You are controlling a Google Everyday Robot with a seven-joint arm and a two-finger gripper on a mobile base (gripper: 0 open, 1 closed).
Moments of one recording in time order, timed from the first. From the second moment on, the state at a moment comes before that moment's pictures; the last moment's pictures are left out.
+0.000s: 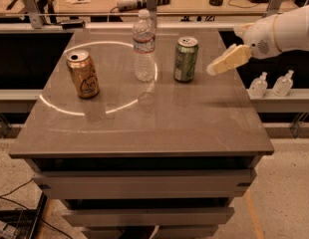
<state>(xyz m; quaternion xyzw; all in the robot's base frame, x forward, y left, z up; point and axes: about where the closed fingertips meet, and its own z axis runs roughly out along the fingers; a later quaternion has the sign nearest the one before) 0.663 -0.204 0.917 -0.44 0.77 0.15 0.45</state>
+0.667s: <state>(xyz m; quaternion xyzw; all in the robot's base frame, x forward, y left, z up) 0.707 -0.172 0.904 -0.43 0.76 0.20 0.45</state>
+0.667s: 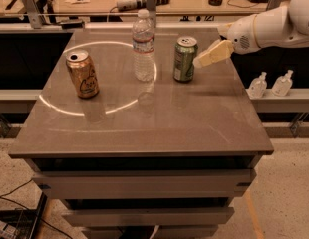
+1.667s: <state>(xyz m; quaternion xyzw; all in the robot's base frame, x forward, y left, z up) 0.707 -0.123 0.899 -0.47 0.74 0.24 0.41</state>
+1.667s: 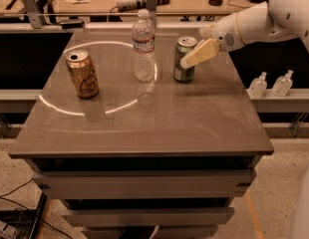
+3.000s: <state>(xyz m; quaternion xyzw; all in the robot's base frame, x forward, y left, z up) 0.704 -0.101 0.876 -0.48 0.74 0.24 0.41</state>
